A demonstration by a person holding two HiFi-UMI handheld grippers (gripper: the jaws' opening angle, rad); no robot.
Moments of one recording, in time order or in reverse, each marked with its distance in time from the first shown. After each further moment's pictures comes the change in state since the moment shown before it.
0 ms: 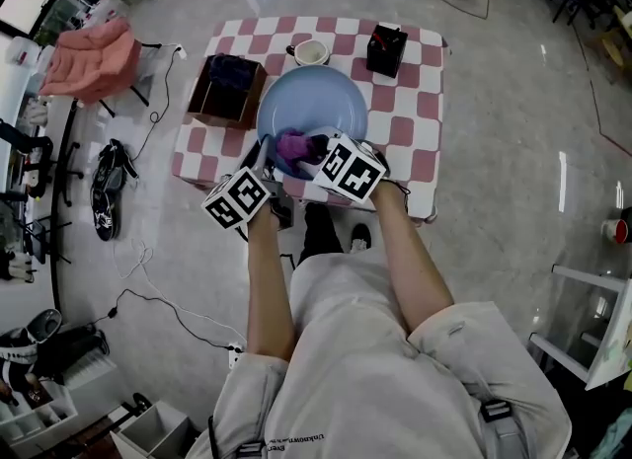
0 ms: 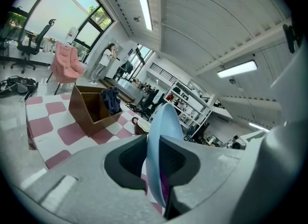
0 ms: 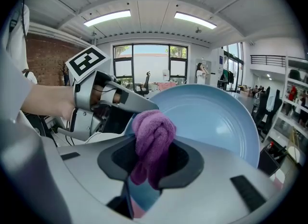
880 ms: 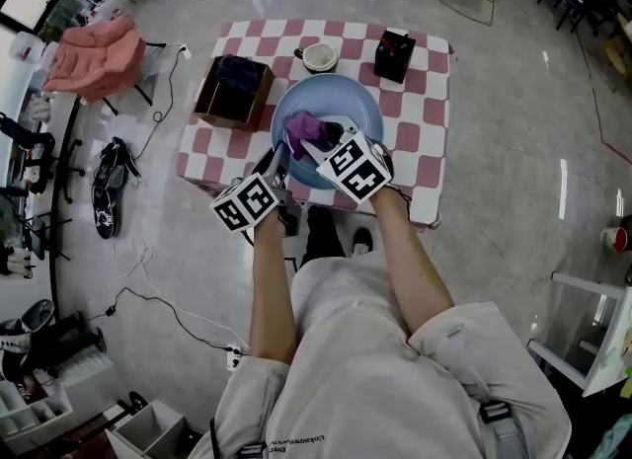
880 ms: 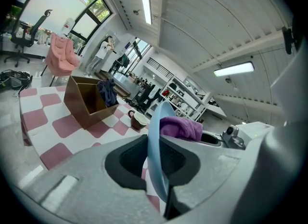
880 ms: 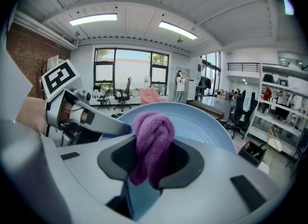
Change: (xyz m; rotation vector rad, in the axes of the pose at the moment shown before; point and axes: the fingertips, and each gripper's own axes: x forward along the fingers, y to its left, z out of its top) left arm 0.001 -0.002 -0.018 -0.014 0.060 -0.066; right arm -0.010 -0.046 0.018 0.071 -0.074 -0.244
